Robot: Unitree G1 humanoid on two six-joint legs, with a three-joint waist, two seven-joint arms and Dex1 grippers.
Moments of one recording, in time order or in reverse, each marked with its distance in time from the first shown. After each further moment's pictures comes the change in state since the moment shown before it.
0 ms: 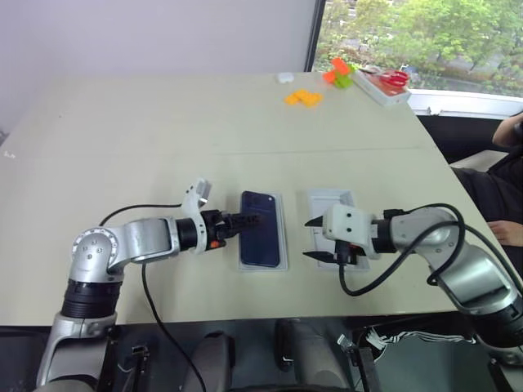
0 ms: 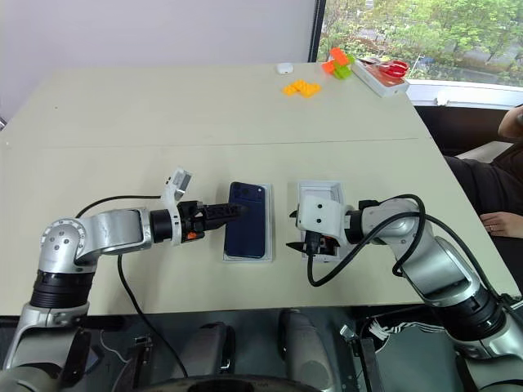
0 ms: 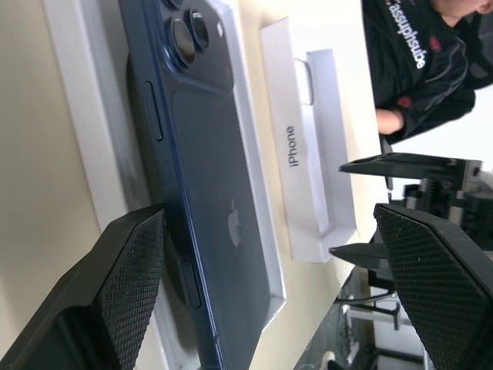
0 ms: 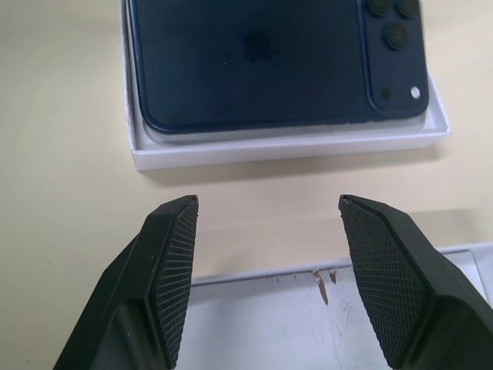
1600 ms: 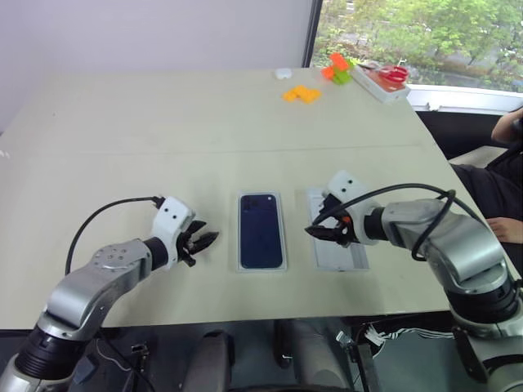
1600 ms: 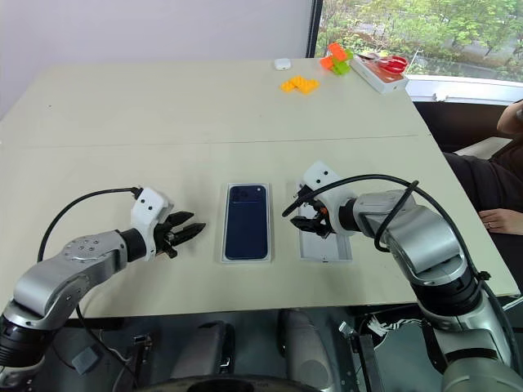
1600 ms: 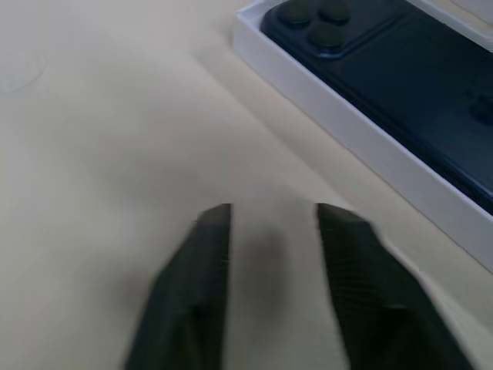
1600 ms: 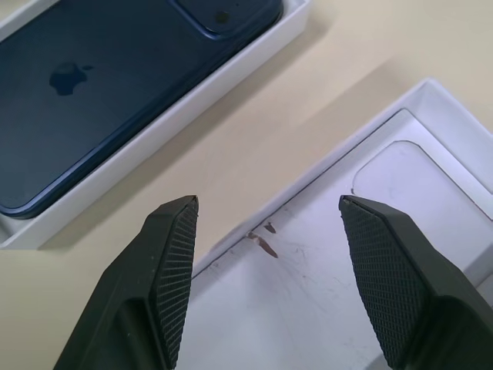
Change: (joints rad) left arm 0.300 0.171 -0.147 -0.298 1.379 -0.473 -0.883; right arm -0.179 0.152 -0.075 -0.058 0.215 0.797 -0.379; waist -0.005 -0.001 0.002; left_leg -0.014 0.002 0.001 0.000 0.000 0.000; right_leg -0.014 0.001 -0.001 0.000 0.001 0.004
